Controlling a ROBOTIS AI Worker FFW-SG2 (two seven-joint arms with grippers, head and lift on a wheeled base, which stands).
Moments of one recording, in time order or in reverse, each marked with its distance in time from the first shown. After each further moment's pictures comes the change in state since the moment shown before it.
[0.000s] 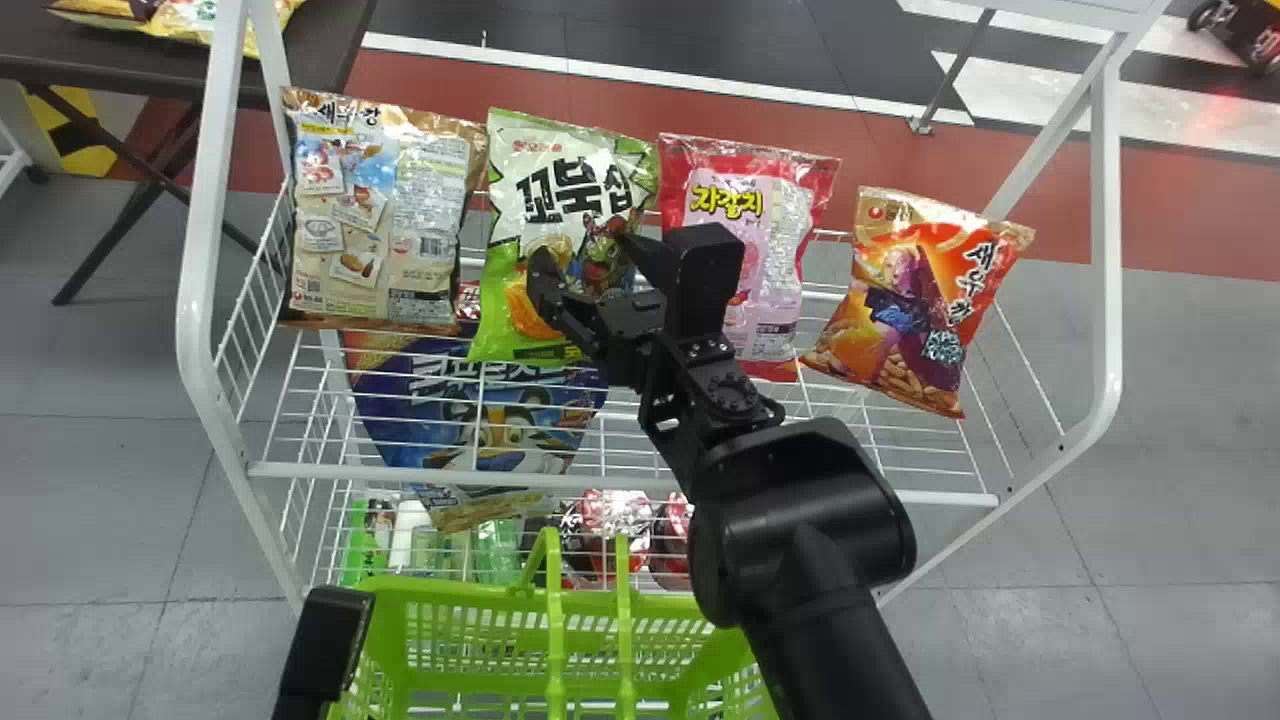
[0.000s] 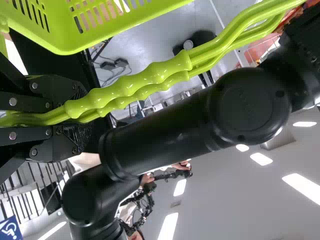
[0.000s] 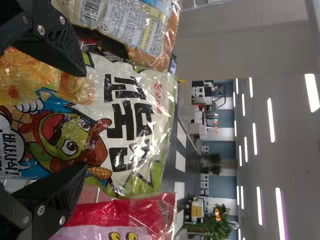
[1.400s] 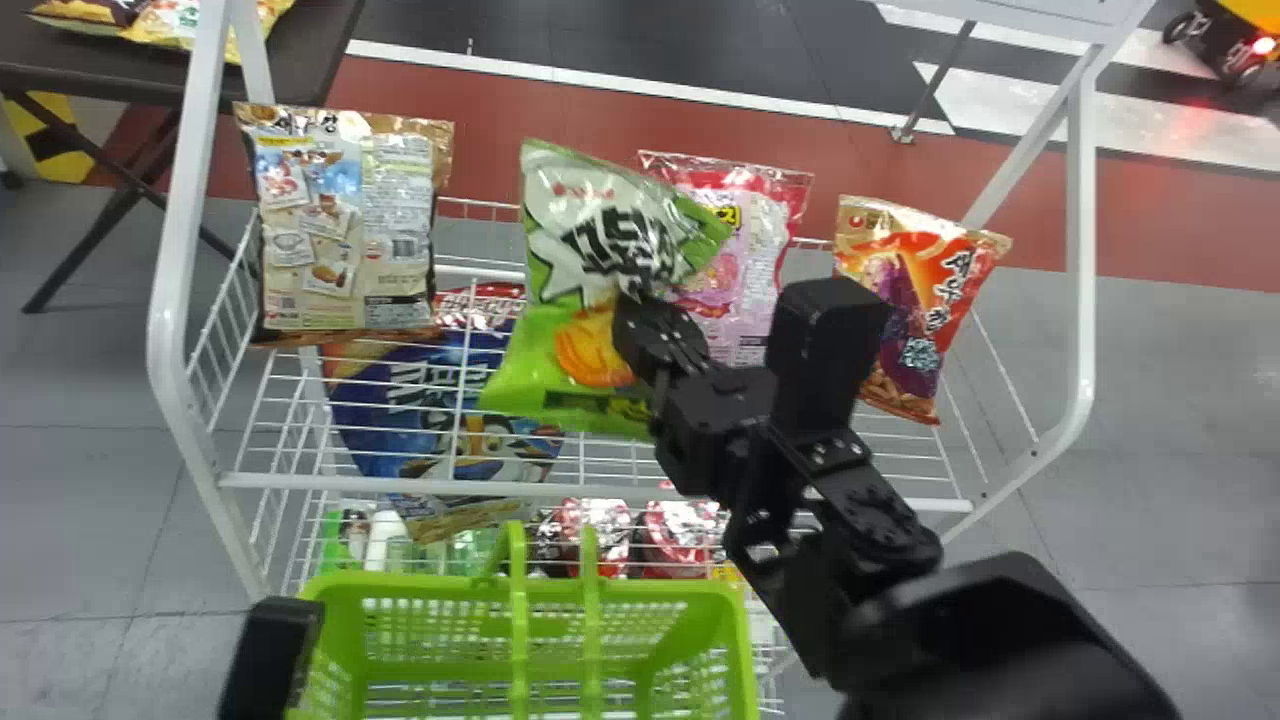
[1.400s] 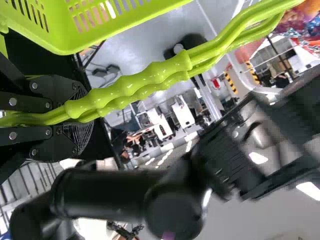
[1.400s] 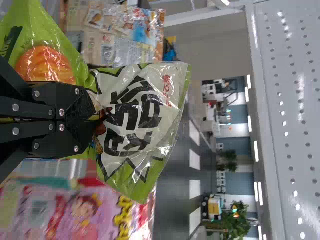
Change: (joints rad) left arm 0.045 -0.008 0.027 -0.057 -0.014 -0.045 0.014; right arm 0.494 -0.074 -0.075 -0.883 0.011 0.513 -0.040
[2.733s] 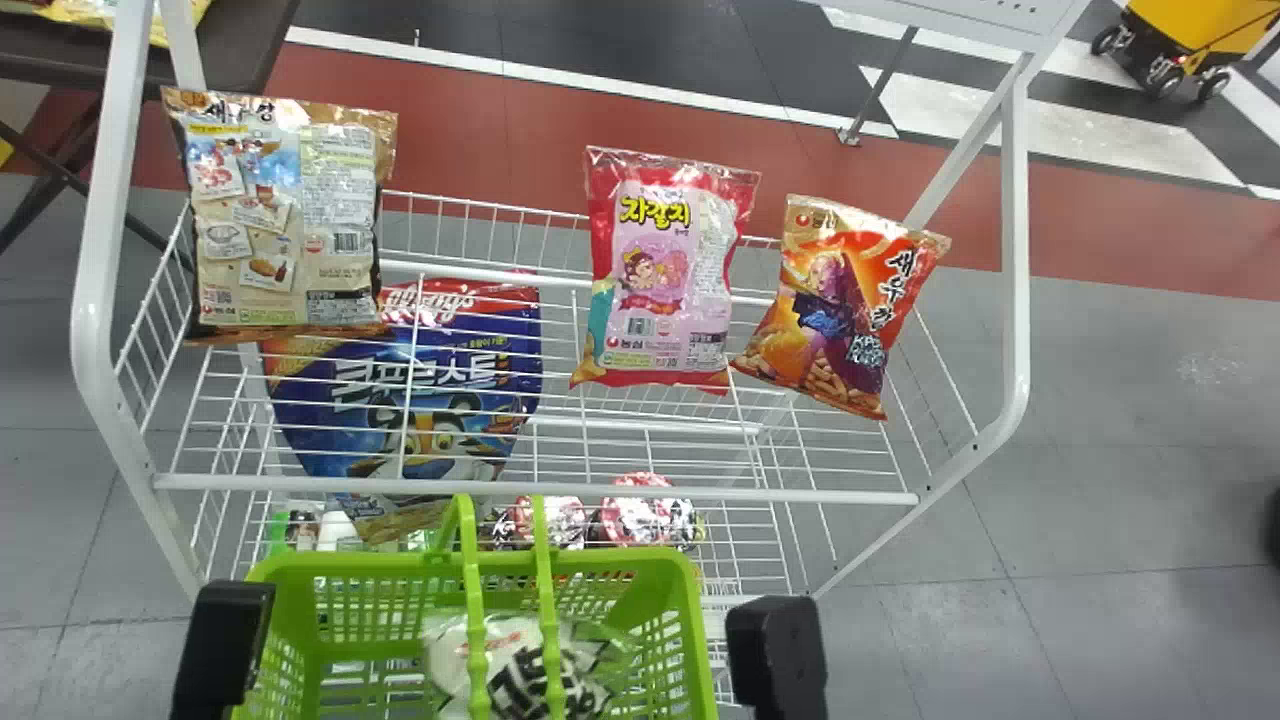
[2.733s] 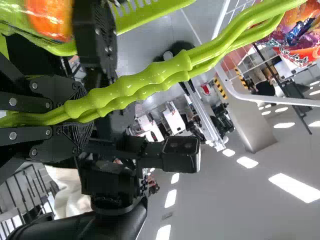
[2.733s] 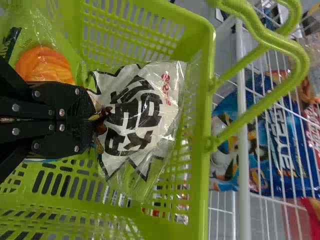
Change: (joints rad) left arm -0.017 -0.032 -0.011 0.025 -0.017 -0.025 0.026; right arm 0.370 -0.042 -0.056 -0.117 -0.154 0.444 0.216
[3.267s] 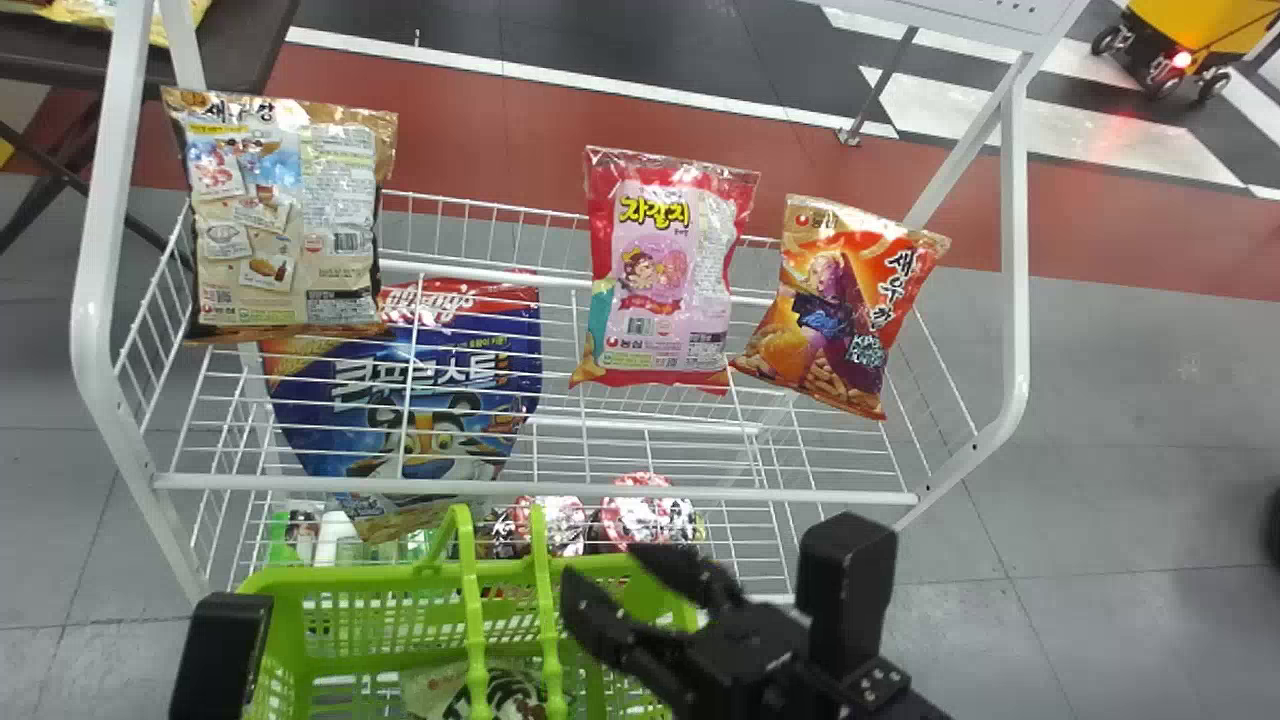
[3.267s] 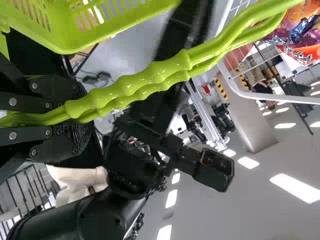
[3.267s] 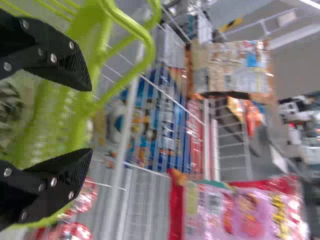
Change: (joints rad) left arm 0.026 0.002 0.000 -0.025 -0.008 0.000 -0.001; right arm -0.026 0.012 -0.077 0.125 0.018 -0.612 -0.010
